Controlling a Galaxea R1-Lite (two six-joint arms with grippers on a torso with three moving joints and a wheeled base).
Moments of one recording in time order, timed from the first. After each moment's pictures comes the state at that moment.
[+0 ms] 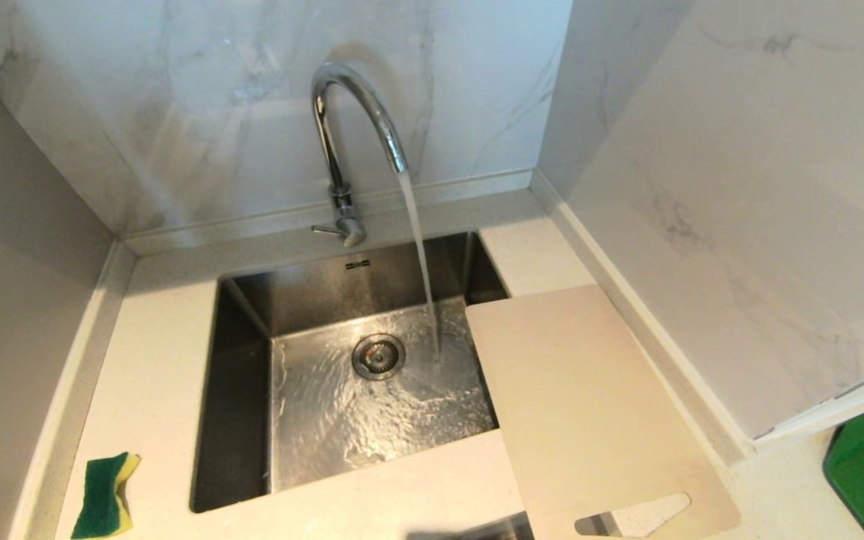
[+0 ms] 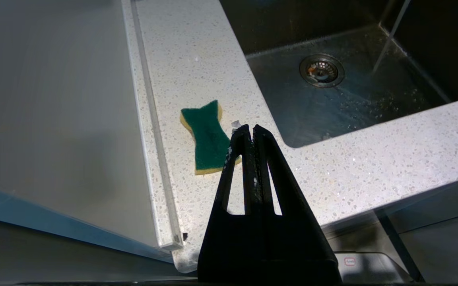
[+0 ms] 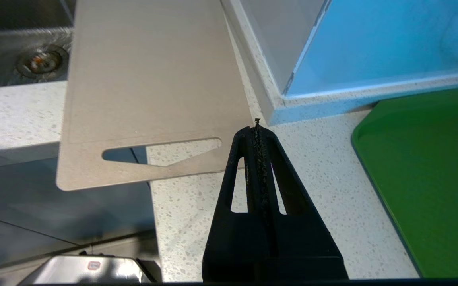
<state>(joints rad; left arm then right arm) 0.00 0.00 0.00 0.00 0.00 0.01 -0.01 0.10 0.00 -0.11 -0.03 -0.11</state>
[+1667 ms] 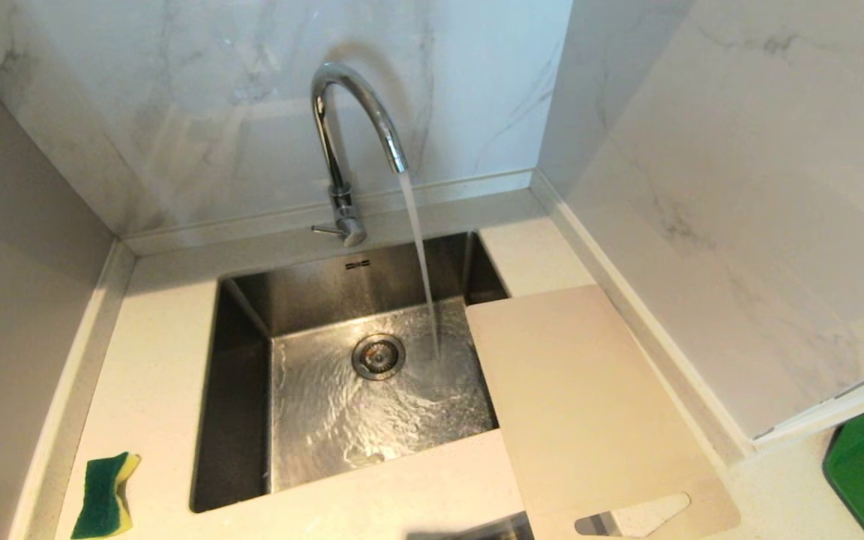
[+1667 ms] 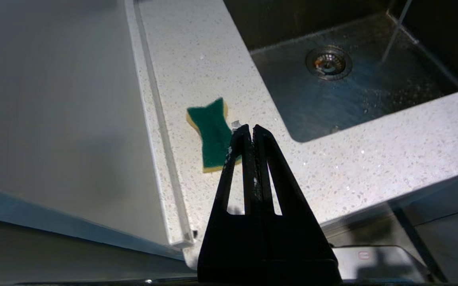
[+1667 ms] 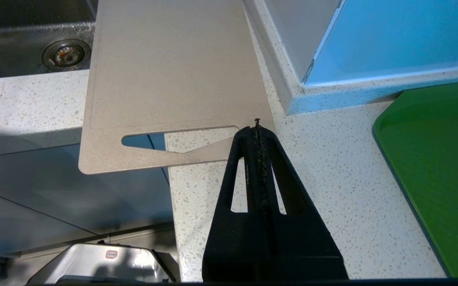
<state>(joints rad) 0.00 0.00 -0.04 0.03 0.01 0.07 -0.01 0.00 0.00 0.00 0.03 -0.08</state>
